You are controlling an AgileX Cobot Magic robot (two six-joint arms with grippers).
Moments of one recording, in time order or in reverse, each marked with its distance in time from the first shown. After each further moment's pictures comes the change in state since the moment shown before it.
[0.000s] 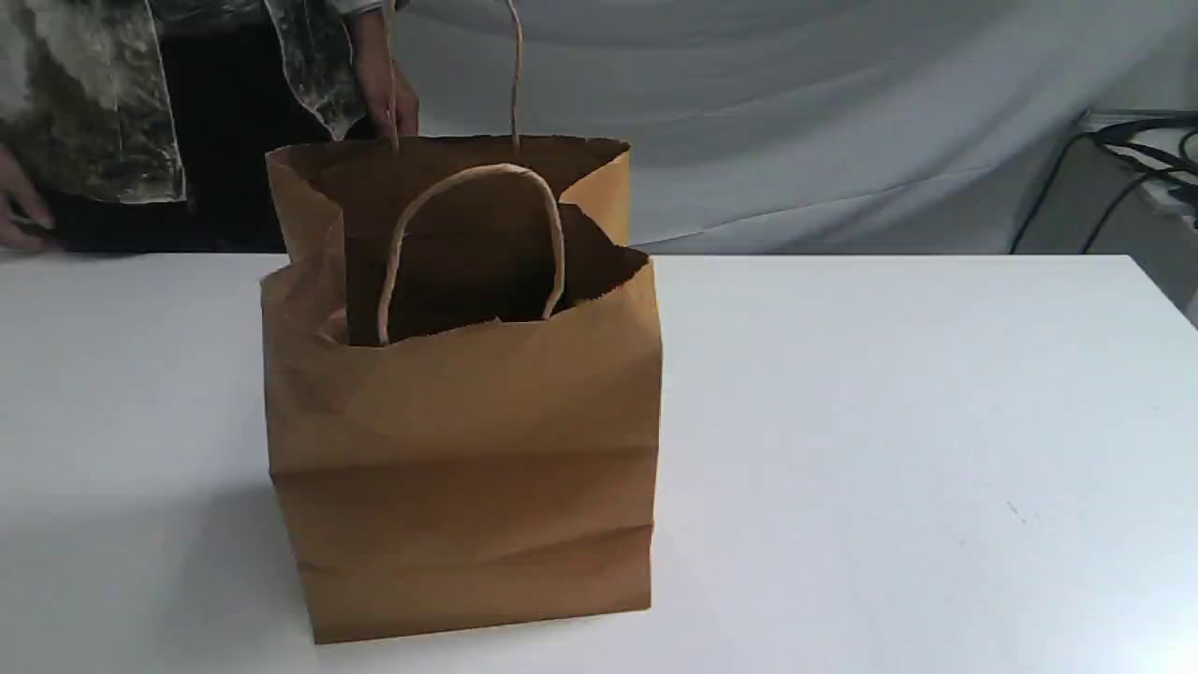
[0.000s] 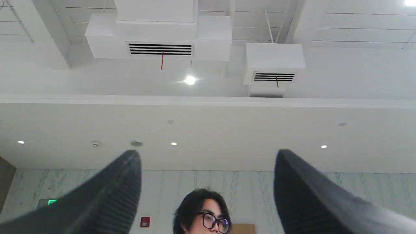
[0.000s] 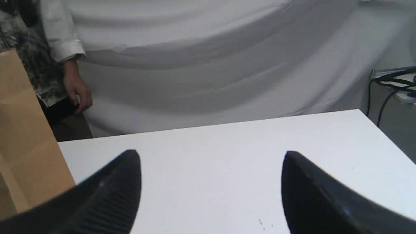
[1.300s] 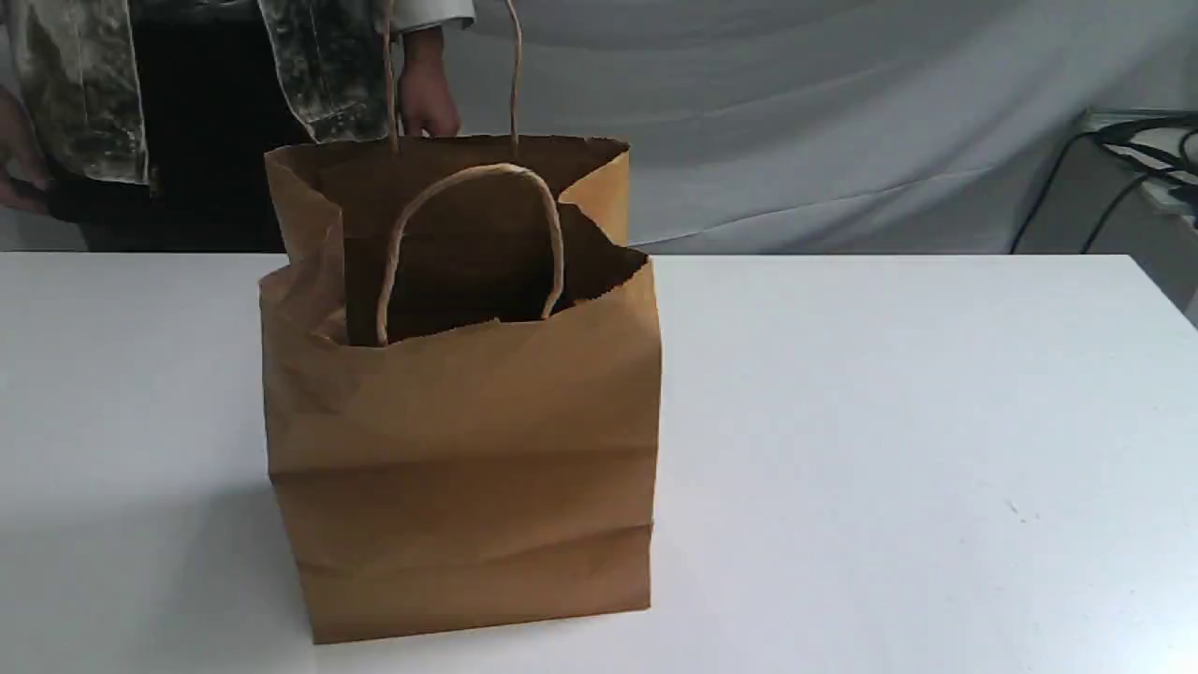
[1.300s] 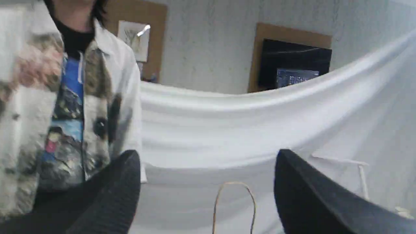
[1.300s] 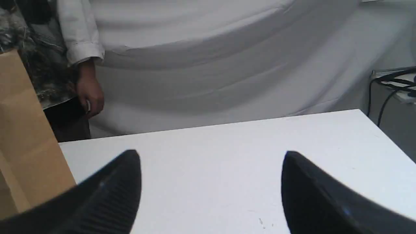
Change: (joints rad) left arm -0.005 0.344 1.222 -0.254 -0.874 -0.175; right arm 0.000 -0.004 0.000 0.000 0.007 0.000
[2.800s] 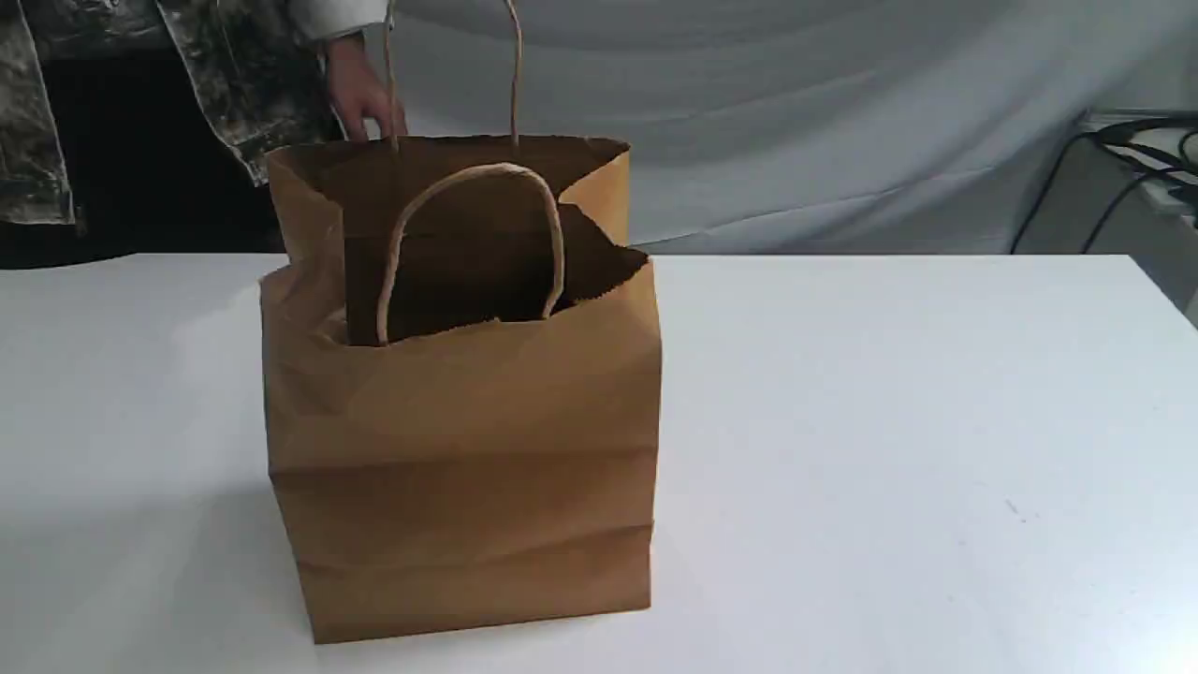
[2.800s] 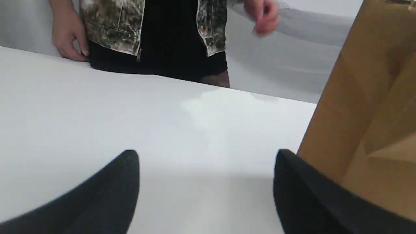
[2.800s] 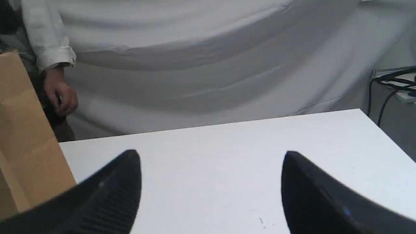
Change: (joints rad) left arm 0.335 -0.334 0.814 -0.027 -0.100 0.018; right arm 0.000 0.000 0.000 0.002 0.000 0.003
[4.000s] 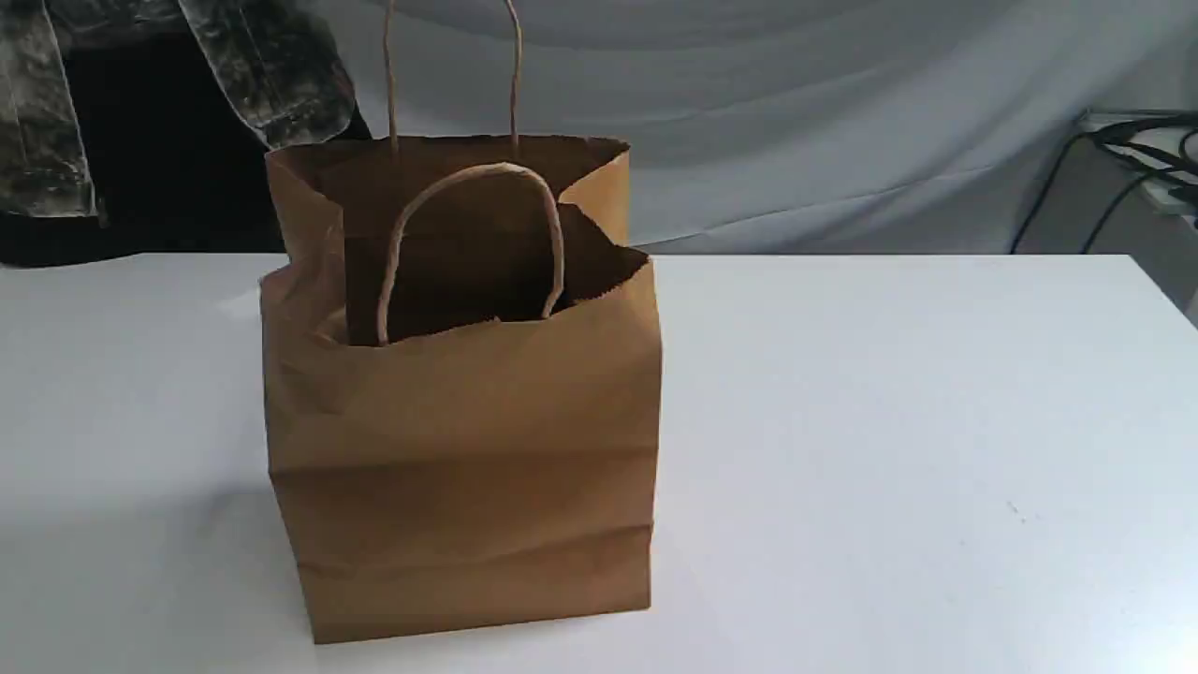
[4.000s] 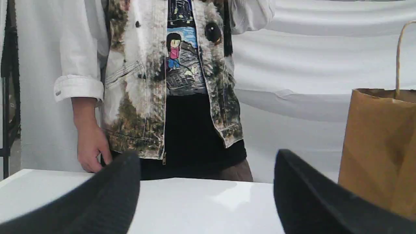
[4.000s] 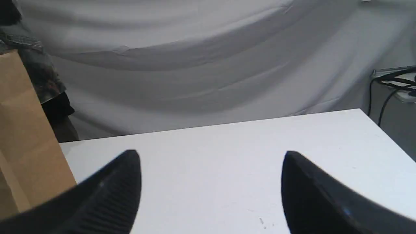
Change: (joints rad) left arm 0.004 0.000 0.001 0.100 -0.289 0.046; right arm 0.000 0.000 0.000 0.000 0.001 0.000
